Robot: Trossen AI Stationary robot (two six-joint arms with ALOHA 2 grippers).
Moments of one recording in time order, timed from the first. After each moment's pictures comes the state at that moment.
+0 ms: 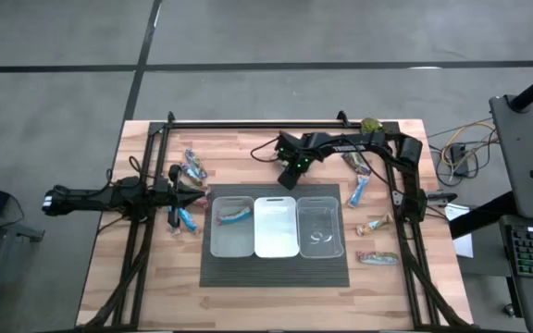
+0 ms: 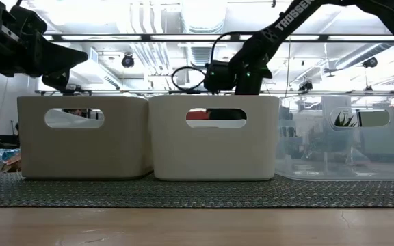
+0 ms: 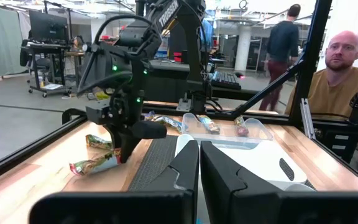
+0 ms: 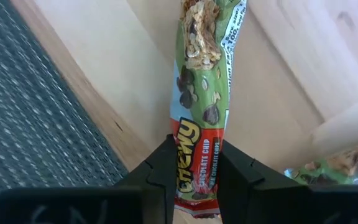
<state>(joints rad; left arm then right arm) -0.03 0.04 0.01 0.04 -0.12 -0.06 -0.39 2.01 1.36 -0.62 -0.01 0.24</state>
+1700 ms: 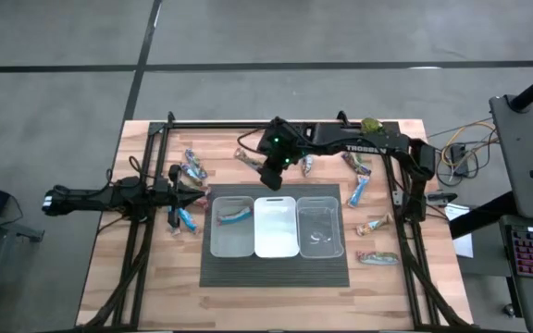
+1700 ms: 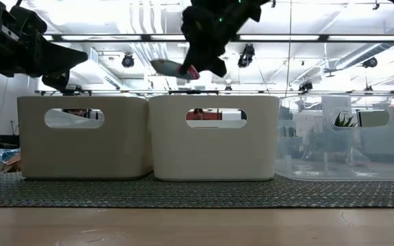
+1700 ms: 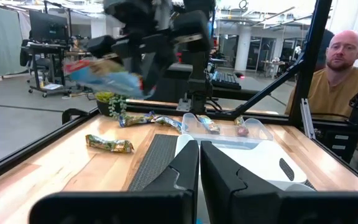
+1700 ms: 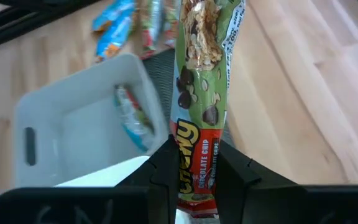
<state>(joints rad) -0.03 0.04 0.01 0.04 -0.12 -0.06 -0.23 1.88 1.69 -0.67 -0.20 0.20</state>
